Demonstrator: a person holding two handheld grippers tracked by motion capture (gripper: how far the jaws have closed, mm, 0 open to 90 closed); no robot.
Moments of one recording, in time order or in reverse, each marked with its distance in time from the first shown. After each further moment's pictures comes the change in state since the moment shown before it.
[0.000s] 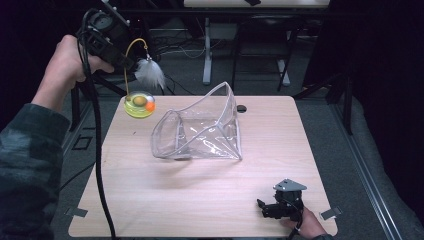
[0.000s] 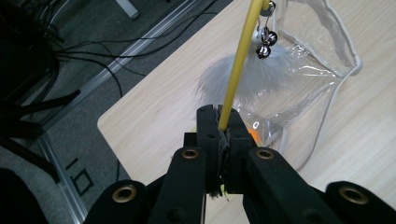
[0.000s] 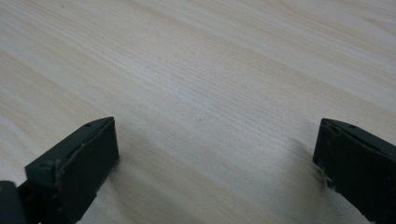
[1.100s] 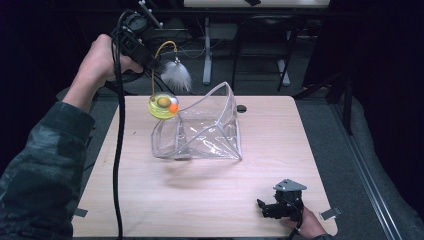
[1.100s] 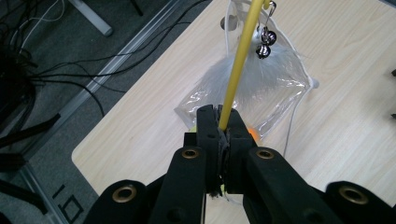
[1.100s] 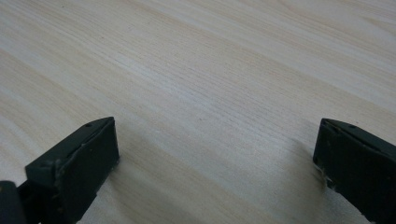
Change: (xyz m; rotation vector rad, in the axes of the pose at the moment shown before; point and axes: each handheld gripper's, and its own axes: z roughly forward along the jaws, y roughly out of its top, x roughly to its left) left arm -0.041 0.039 0.022 0.000 -0.079 0.107; right arm 0.000 0.000 0.000 0.003 -0.002 -0.002
